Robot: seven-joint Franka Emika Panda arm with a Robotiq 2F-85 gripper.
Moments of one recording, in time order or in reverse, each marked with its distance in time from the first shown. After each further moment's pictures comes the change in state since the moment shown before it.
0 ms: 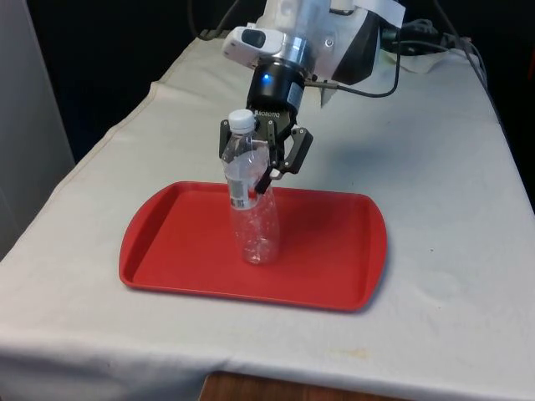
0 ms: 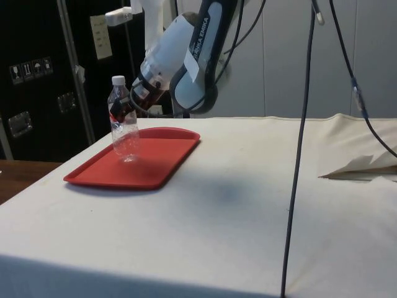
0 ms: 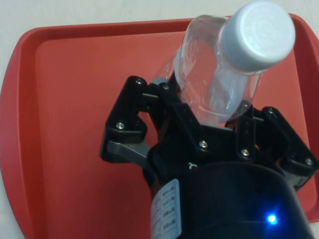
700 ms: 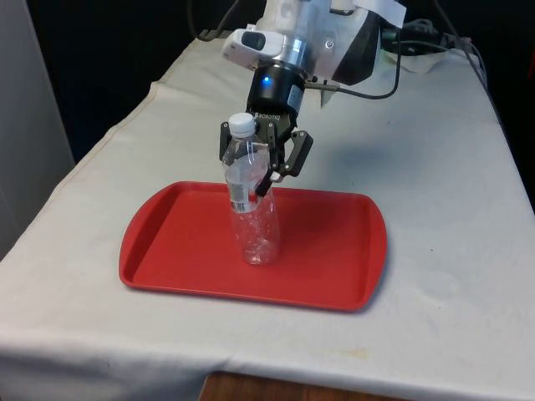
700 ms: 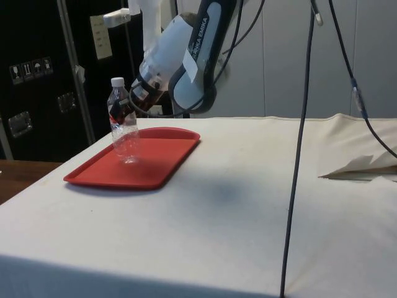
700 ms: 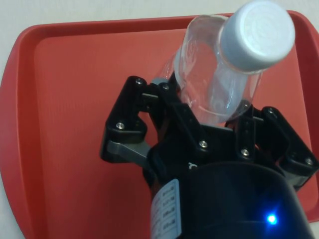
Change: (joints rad) arm 0.002 0.005 -0.001 0.010 0.000 -0.021 -0.002
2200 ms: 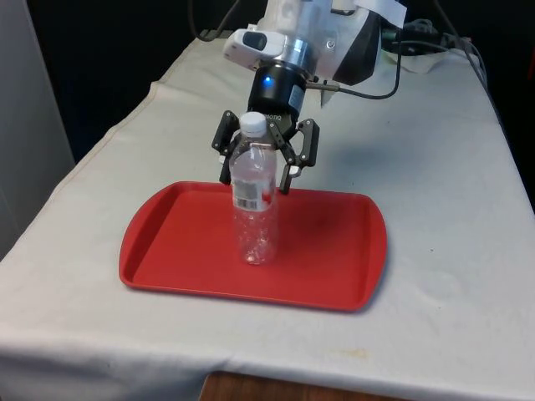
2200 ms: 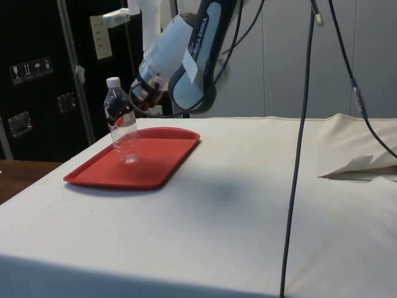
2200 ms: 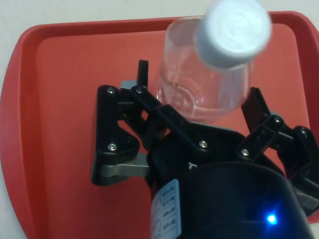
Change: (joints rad) arm 0.004 0.001 0.000 0.001 0.000 0.000 -0.002
